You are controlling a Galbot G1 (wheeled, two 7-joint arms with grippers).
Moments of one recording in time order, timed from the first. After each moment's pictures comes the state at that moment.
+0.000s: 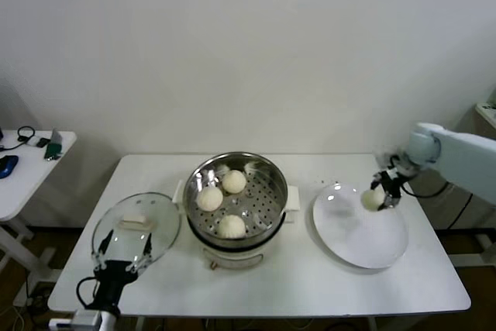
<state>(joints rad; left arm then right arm) 1.70 -1.52 -0.78 -2.07 0.02 -0.02 0.14 0.62 0.72 -1.57 1.17 0.39 -0.13 -0.99</state>
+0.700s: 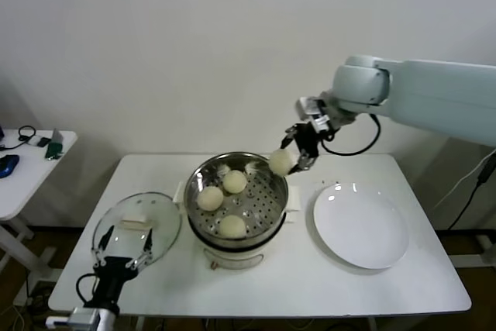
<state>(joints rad) 1.71 -1.51 -0.77 -2.10 0.00 -0.02 0.14 0.97 0.95 -1.63 1.56 0.75 -0.30 -0.86</state>
